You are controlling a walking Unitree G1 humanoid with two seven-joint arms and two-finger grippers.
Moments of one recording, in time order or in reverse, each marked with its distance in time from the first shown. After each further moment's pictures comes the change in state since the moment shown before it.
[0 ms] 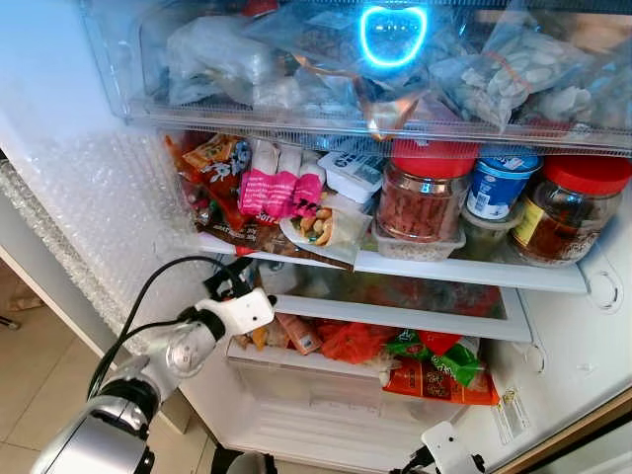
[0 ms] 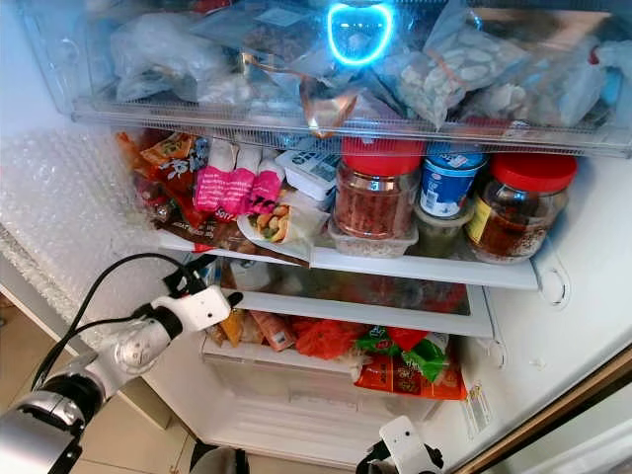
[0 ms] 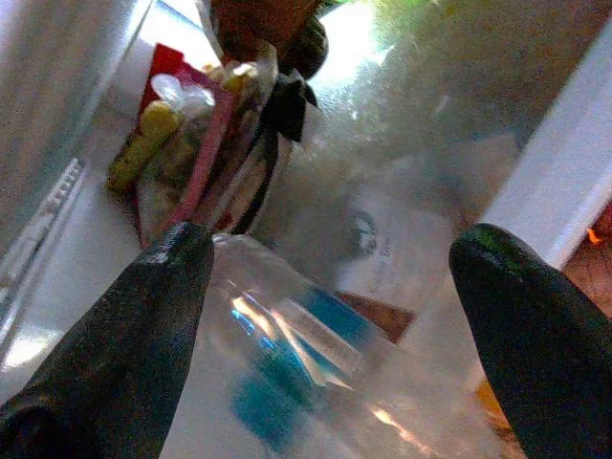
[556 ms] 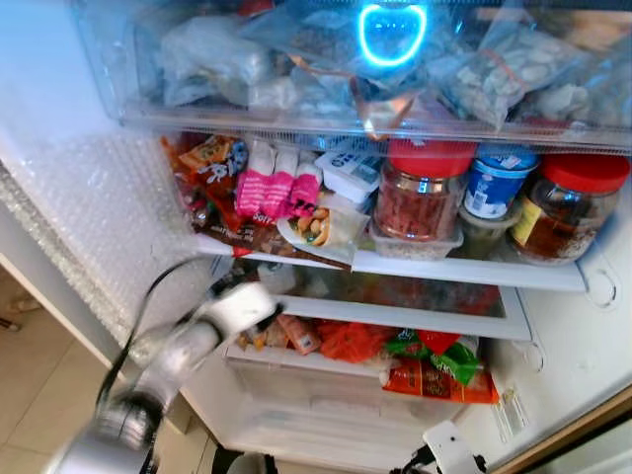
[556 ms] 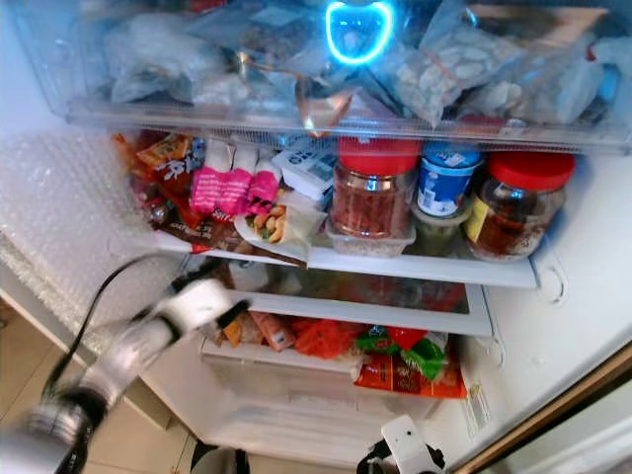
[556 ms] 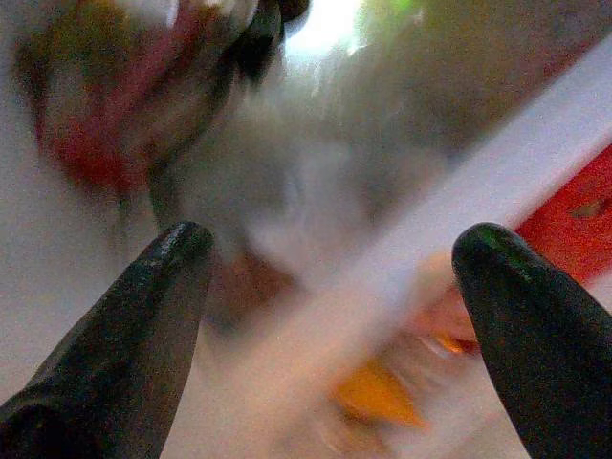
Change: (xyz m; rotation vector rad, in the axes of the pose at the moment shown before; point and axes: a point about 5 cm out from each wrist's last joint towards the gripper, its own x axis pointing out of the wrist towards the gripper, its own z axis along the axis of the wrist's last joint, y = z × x) left arm -0.024 -0.022 -0.020 -0.470 0.084 -0.026; right arm 0.000 0.000 0.000 0.018 -0.003 -0.014
